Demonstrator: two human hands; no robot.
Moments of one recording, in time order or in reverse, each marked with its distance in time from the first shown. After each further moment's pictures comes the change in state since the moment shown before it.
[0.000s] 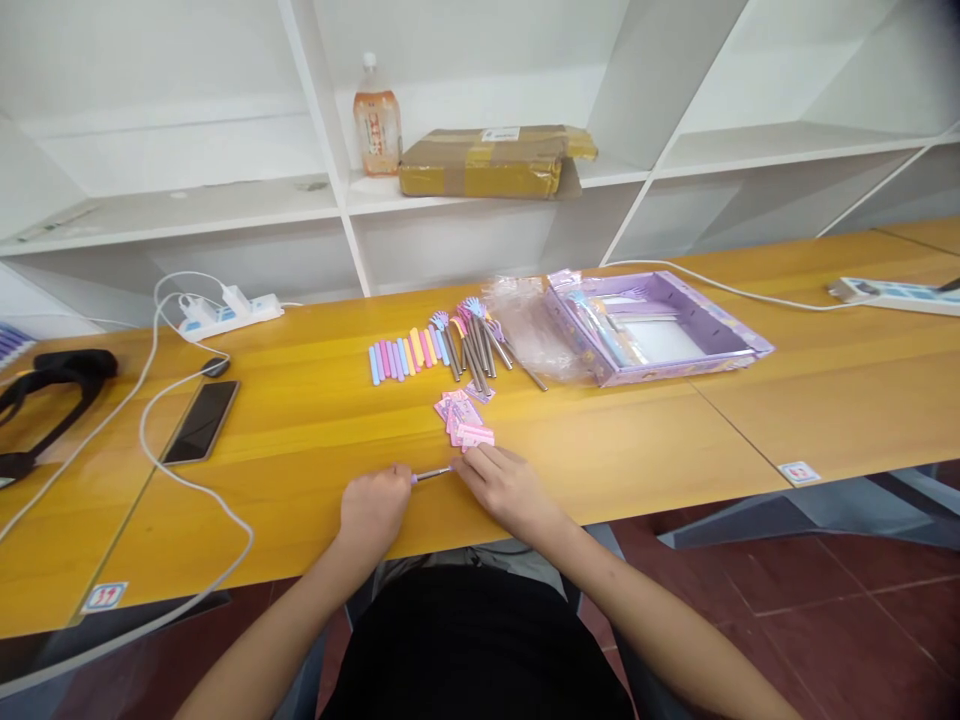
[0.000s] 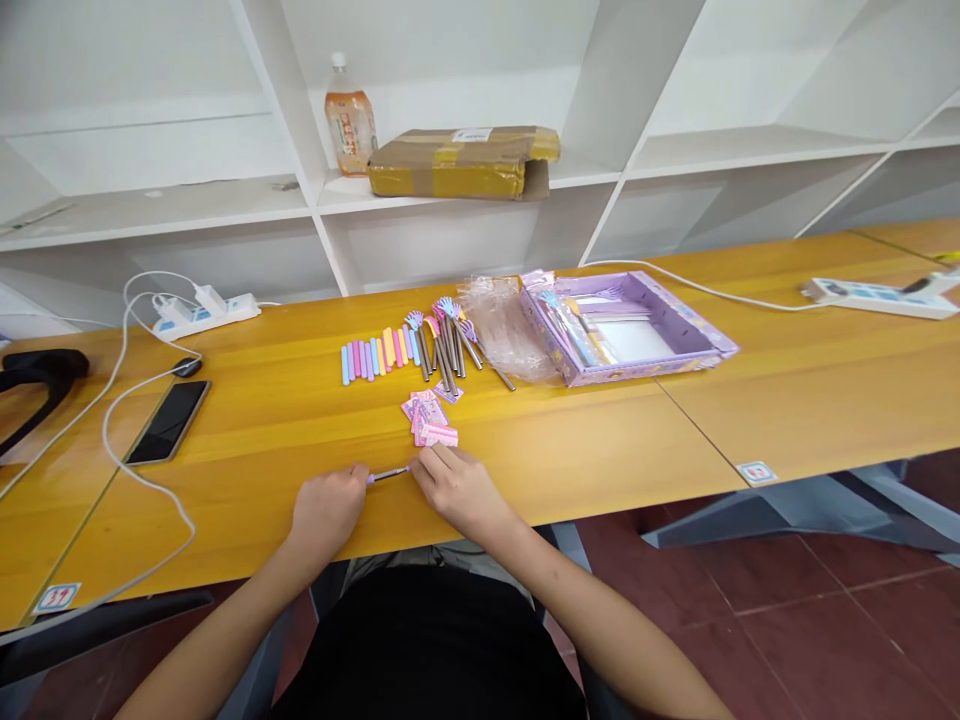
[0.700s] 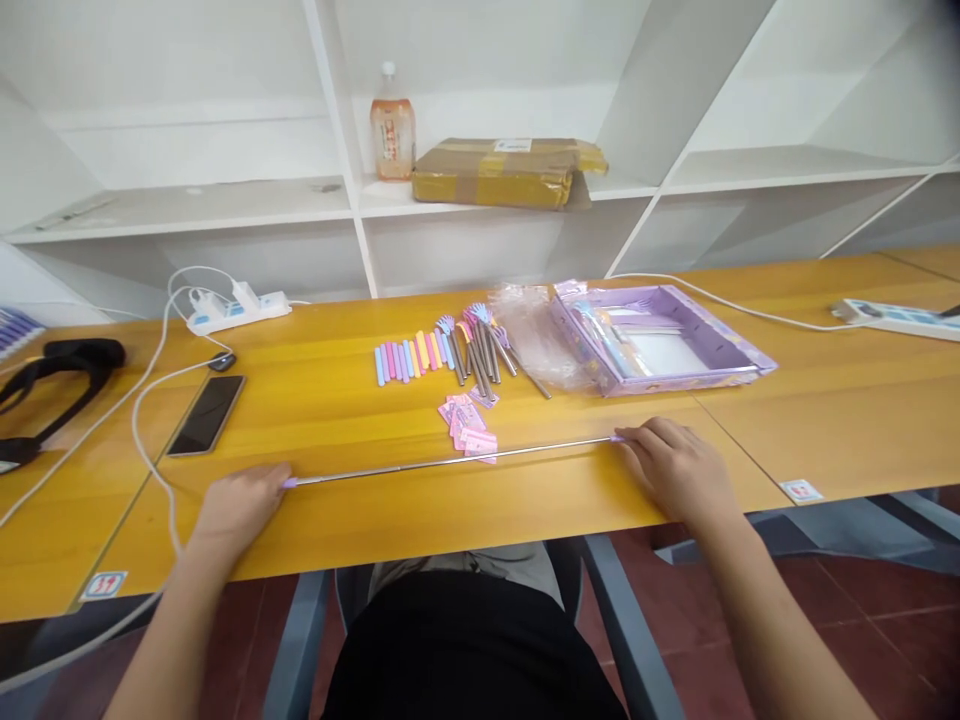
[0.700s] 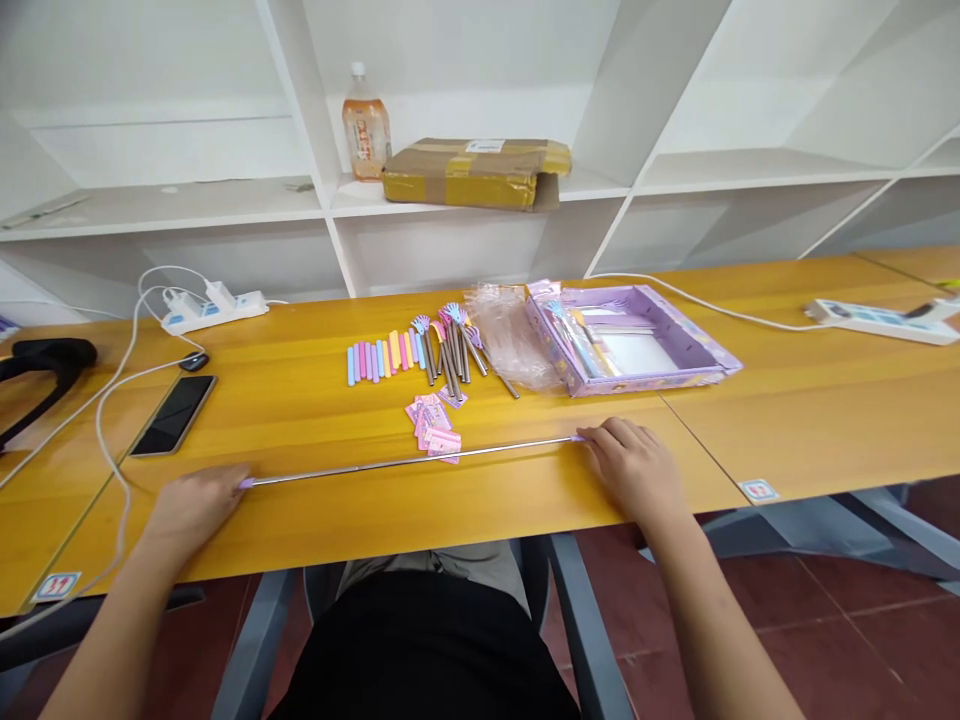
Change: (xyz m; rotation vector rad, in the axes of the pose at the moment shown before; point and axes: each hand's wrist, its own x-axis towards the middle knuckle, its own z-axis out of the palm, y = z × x) left_hand -0.033 -0.184 0.002 0.205 0.080 -0.135; right_hand -0.153 0.176 -0.057 -0.239 -0.076 0.350
